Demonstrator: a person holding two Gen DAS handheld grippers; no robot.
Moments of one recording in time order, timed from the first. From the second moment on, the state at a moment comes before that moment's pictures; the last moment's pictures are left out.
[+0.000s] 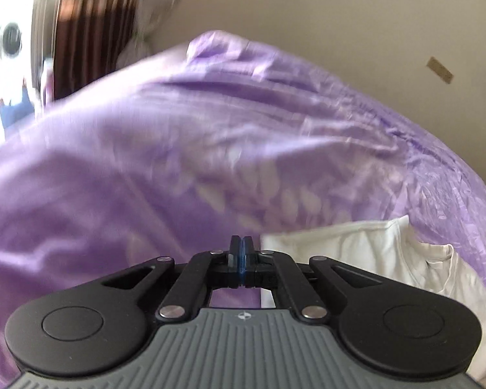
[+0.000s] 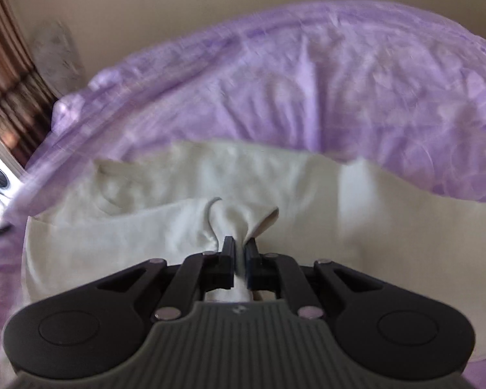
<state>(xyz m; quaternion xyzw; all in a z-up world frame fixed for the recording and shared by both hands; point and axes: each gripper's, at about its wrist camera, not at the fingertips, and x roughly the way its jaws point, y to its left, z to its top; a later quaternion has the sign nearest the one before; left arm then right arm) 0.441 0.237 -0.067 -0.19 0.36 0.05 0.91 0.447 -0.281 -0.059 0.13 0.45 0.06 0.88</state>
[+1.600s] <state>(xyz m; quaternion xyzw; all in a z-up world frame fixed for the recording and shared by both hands) 0.336 0.188 -0.045 -0.05 0.46 0.02 0.89 0.368 -0.362 -0.042 0.24 0.43 -0.02 0.87</state>
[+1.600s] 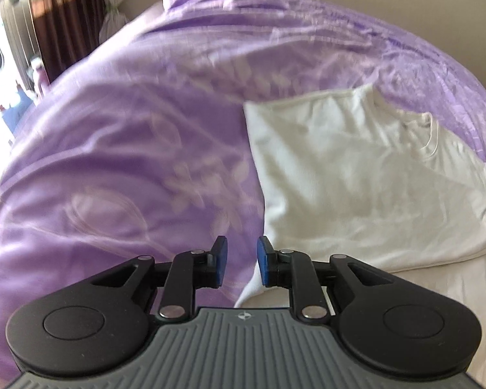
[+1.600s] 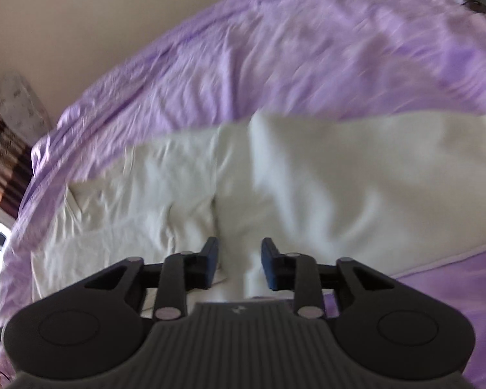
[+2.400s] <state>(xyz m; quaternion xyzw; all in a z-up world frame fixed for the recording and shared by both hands) 0.337 0.138 -0.020 -0.08 0.40 0.03 0.91 0.203 -0.659 -0.076 0.45 0.30 -0.30 0.78</state>
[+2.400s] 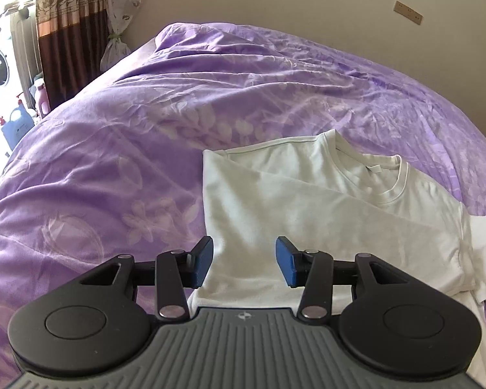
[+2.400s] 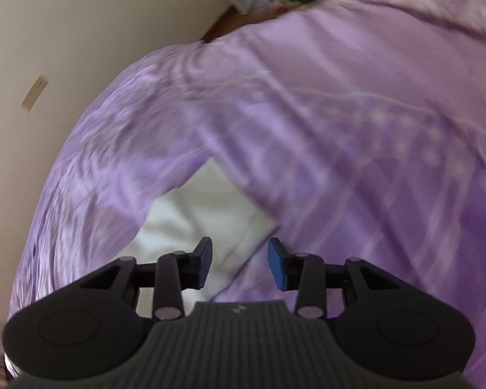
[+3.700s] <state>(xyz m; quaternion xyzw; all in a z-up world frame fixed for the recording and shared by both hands) 0.289 0.226 0.008 -0.14 0.39 -0.02 0.91 0.419 -0.031 0.066 0.14 0.34 0.18 0.91</state>
